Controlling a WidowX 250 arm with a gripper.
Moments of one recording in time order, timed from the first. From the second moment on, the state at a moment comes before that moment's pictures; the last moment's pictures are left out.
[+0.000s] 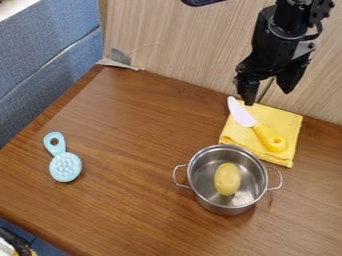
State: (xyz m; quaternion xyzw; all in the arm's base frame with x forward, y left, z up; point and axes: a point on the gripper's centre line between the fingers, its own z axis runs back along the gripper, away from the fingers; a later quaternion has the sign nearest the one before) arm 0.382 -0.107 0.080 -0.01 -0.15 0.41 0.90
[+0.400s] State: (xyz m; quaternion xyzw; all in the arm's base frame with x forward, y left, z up) arm 0.360 -0.089 0.050 0.02 -0.10 0.43 0.90
